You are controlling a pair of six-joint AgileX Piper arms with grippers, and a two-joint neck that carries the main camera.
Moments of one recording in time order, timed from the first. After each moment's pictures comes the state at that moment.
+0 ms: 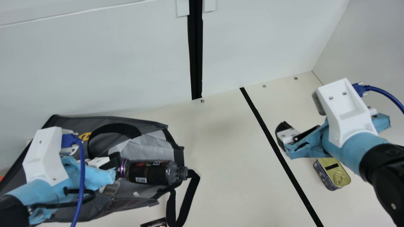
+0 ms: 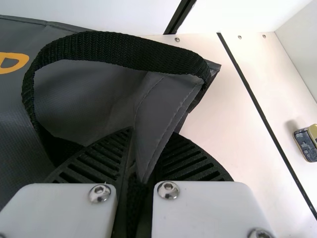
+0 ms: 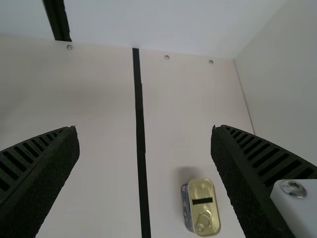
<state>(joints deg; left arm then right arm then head) -24.8 81.1 -70.5 -26.8 38.9 4.1 -3.3 55.9 -69.7 -13.5 56.6 -1.5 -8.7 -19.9</state>
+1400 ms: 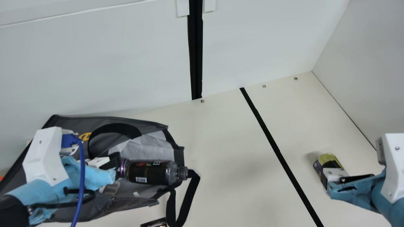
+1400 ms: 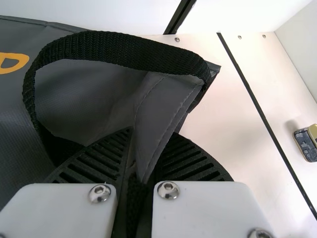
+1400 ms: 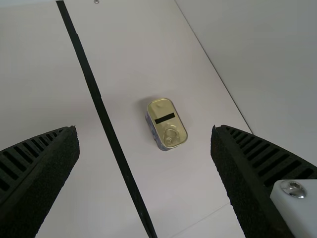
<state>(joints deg) -24.8 81.1 -70.5 -26.8 38.9 4.1 -11.6 41.2 -62.3 -18.6 70.0 8.1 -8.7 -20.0</state>
